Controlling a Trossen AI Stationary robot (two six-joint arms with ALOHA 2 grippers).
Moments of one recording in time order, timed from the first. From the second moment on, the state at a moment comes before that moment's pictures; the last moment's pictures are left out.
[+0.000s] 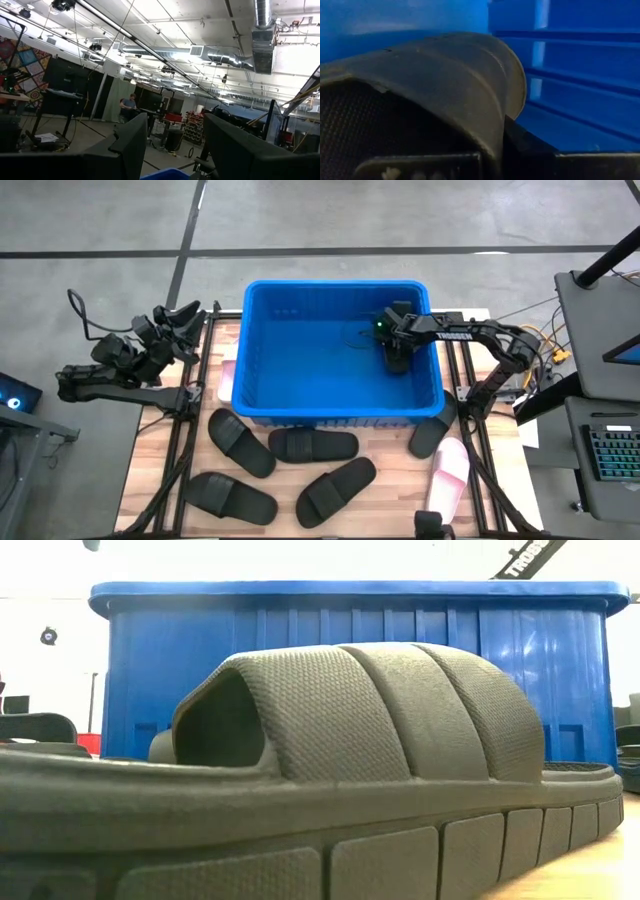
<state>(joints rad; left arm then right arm) -0.05 0.43 0.63 0.33 -0.70 0.06 -0.61 1.64 0.92 -0.41 0.60 -0.69</state>
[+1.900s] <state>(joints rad) -0.05 0.47 0.63 0.33 -0.70 0.06 -0.62 1.65 1.31 -1.12 0.42 -0.27</state>
